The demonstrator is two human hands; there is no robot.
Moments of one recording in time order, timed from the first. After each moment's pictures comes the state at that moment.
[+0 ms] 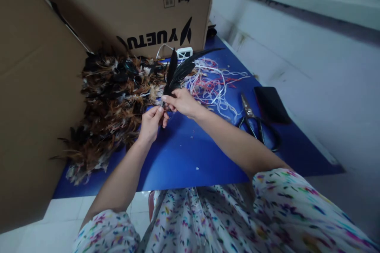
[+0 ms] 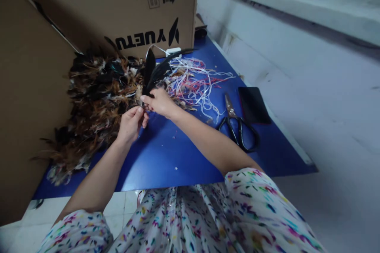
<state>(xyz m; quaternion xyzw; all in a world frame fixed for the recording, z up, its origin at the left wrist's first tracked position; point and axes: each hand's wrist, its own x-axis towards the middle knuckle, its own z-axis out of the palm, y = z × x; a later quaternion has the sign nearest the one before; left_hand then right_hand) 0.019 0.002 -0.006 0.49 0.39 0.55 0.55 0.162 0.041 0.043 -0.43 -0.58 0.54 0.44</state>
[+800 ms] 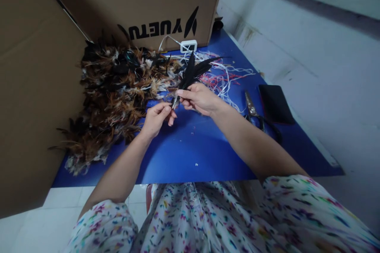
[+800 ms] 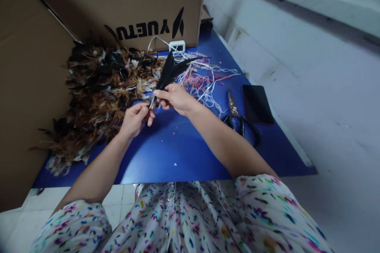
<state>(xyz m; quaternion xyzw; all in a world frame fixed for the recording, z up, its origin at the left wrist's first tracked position) 0.024 -0.001 -0.009 0.52 0.34 0.52 0.59 0.199 0.033 0.044 -0.37 -0.47 0.69 0.41</state>
